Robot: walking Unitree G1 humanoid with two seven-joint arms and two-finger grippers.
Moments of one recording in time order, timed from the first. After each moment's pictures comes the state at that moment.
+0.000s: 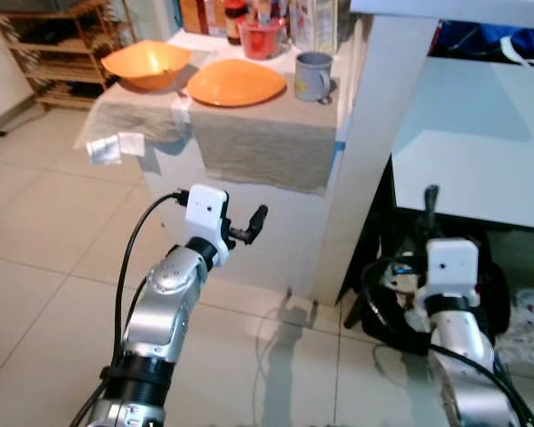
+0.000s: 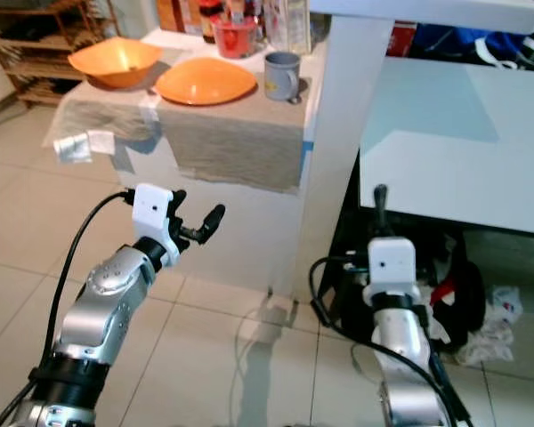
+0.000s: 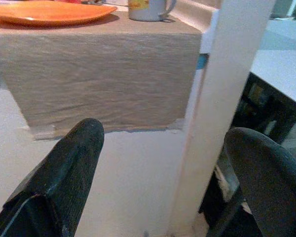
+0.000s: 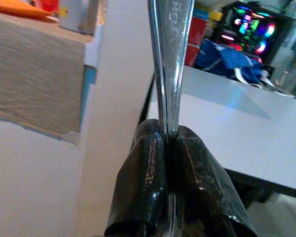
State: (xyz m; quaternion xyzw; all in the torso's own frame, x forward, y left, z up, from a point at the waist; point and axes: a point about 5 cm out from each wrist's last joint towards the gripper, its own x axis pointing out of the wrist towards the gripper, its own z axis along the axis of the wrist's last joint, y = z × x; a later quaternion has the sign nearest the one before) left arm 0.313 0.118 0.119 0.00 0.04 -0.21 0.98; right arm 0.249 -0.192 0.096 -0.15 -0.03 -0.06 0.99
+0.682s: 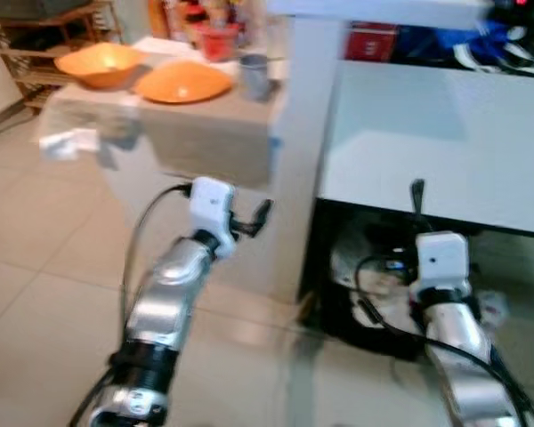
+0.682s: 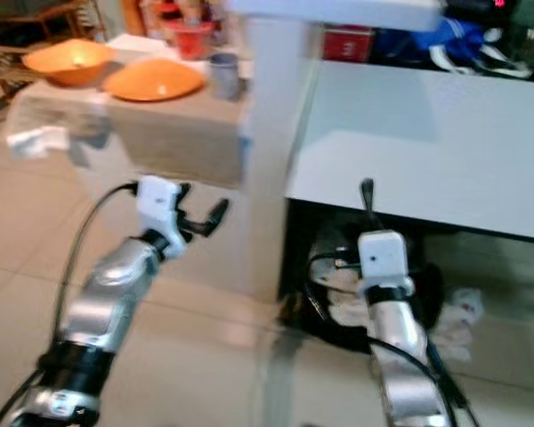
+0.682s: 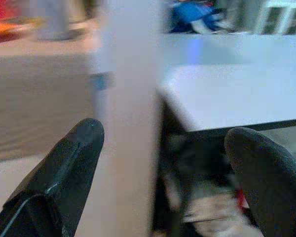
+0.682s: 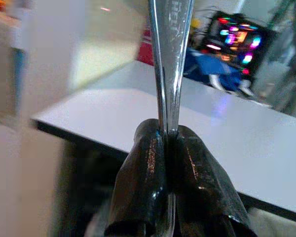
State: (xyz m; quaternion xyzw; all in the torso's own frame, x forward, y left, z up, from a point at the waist) left arm 0.320 0.104 0.125 0.00 0.02 -0.24 0.97; right arm 0.257 -0.194 0.102 -0.16 -0.04 -0.04 0.99
